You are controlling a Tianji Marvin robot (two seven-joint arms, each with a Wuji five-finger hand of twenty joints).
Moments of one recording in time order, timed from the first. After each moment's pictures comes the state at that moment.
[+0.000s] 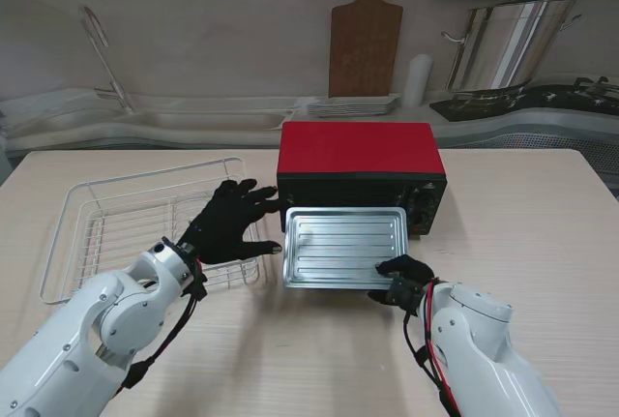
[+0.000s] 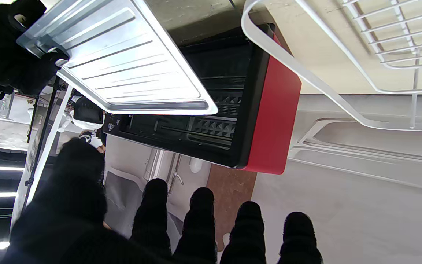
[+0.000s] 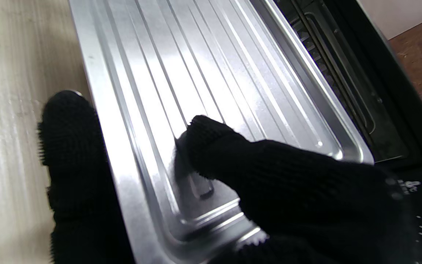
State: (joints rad) left arm 1.52 -1.06 -1.22 -1.73 0.87 -0.27 -0.04; right arm -1.67 -1.33 1.39 -1.76 0.87 0.62 -0.50; left_hand 0.65 -0.16 0.20 -0.04 0.23 0.04 0.29 0.29 0.28 0.14 0.11 0.33 0.10 0.23 0.10 0.41 -0.08 0.30 0.17 0.62; right_hand 0.80 -0.80 1.35 -0.25 1.03 0.08 0.73 0.21 1.13 0.23 0.62 0.29 1.15 0.26 0.51 0.21 0.98 0.33 1.34 0.01
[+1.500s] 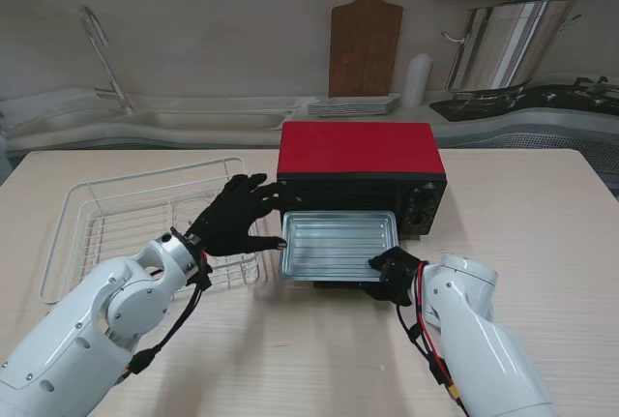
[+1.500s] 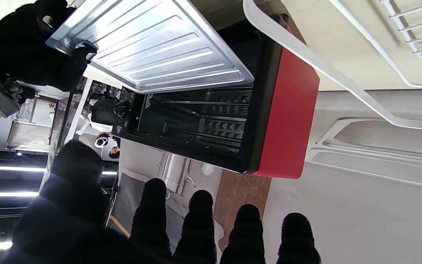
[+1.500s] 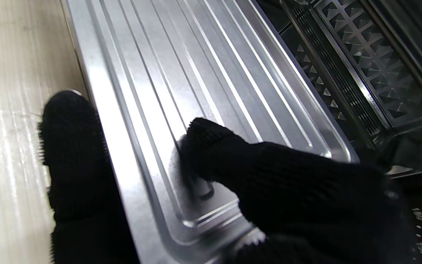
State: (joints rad) left arm 1.42 -1.06 -1.17 -1.63 0.85 -0.36 -0.02; right arm -1.52 -1.38 1.40 -1.61 1.03 0.76 -0.62; left_hand 0.65 -0.13 0.16 -0.04 0.23 0.02 0.29 0.29 0.25 0.13 0.11 0.33 0.08 0.21 0.10 0.40 -0.08 0.28 0.17 0.57; right_hand 0.80 -0.77 1.35 -0.25 1.01 0.11 0.73 0.21 1.09 0.26 0.64 0.30 1.15 0.26 0.51 0.21 0.98 0.33 1.34 0.01
